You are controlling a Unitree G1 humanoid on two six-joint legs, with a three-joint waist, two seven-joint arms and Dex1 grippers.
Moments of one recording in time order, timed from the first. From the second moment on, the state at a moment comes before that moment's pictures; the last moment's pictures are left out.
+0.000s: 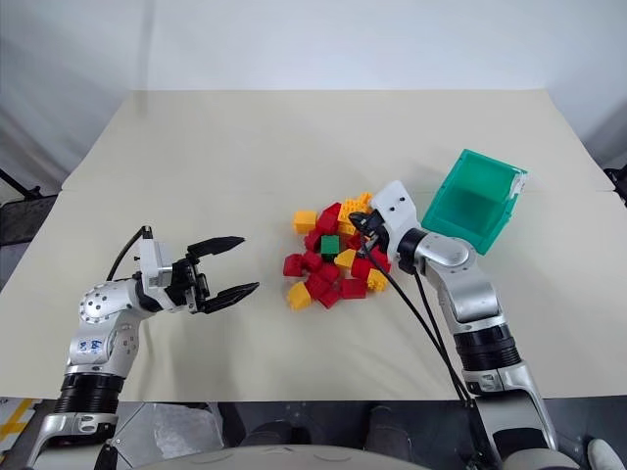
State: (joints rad) left arm -0.33 0.49 0.13 0.17 -0.46 -0.13 -1.15; right arm -0.58 -0.43 0.10 -0.03 0.22 0.42 0.66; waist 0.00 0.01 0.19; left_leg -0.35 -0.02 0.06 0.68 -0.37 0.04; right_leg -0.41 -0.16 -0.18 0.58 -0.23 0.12
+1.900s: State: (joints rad) left arm -0.29 0.66 0.19 0.25 -0.47 -0.11 -1.30; right arm -0.24 -1.01 -0.29 -0.13 0.53 0.62 1.21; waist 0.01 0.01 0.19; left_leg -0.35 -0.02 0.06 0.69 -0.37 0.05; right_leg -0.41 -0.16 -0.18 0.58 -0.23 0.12
